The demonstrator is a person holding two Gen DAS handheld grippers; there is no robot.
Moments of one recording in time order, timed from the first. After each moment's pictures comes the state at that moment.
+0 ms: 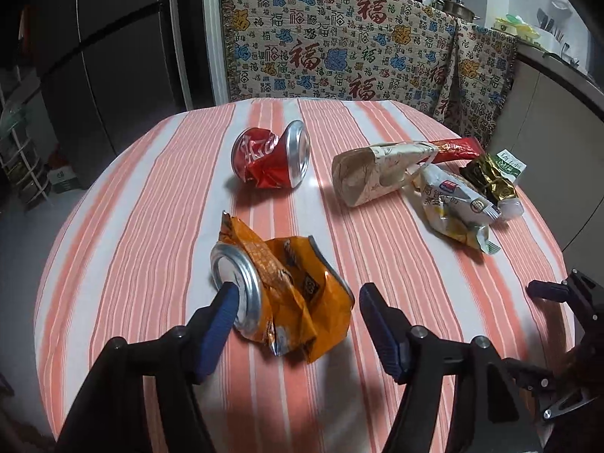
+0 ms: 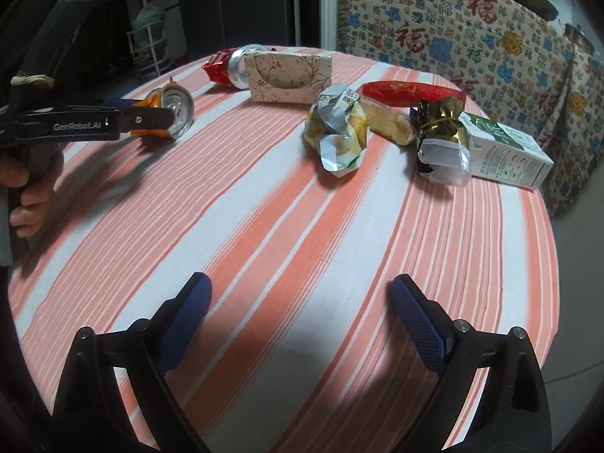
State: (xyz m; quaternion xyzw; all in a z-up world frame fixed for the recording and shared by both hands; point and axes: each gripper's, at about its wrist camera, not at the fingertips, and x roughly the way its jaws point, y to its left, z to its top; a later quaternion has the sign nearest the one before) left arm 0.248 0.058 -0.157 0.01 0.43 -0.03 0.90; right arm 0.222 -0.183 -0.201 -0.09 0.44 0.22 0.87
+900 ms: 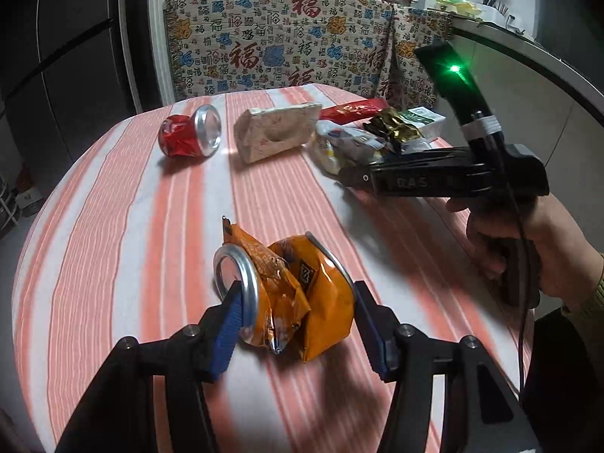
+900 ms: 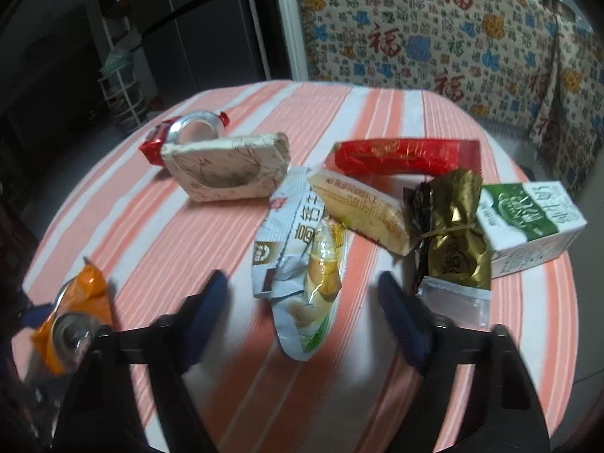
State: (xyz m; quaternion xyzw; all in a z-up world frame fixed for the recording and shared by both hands) left arm 0.176 0.009 -0.161 0.03 0.43 -0.13 0.89; right arm 0.318 -0.171 -0.198 -0.01 0.44 0.20 0.87
